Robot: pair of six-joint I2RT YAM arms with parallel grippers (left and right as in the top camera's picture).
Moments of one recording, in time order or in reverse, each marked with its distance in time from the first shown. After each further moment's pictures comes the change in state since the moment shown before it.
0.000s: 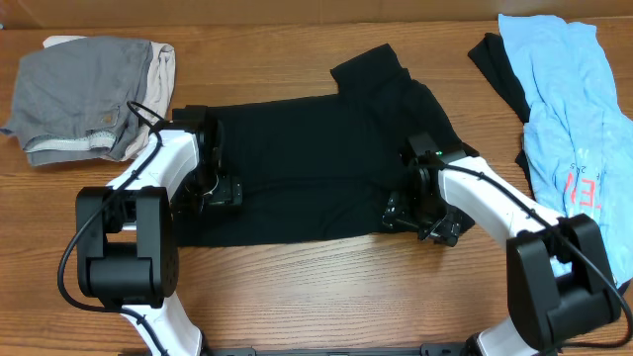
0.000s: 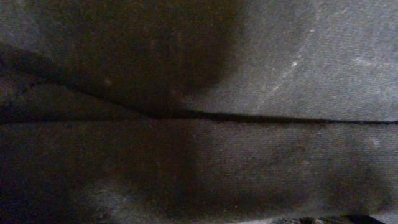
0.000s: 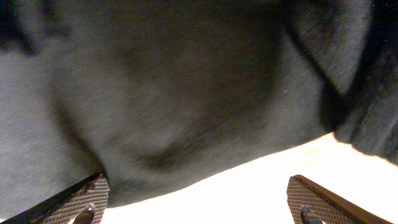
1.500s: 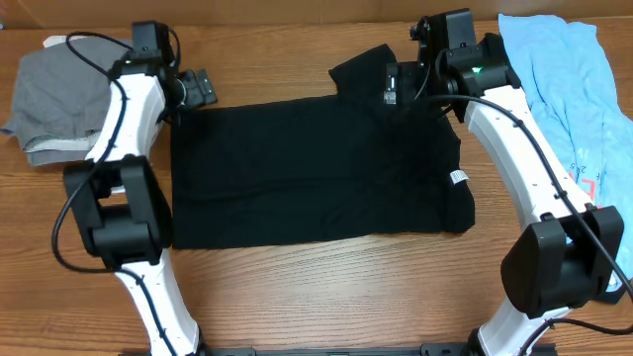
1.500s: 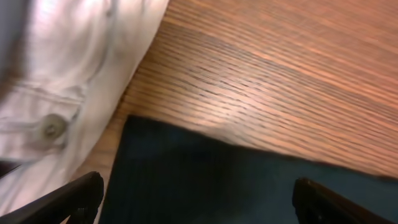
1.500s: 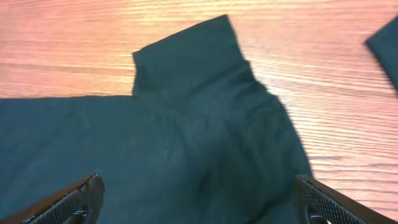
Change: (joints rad) left arm 0.131 0.266 0.578 0.225 0.042 -0.121; right arm -0.114 0.134 0.637 0.259 0.060 -0.533
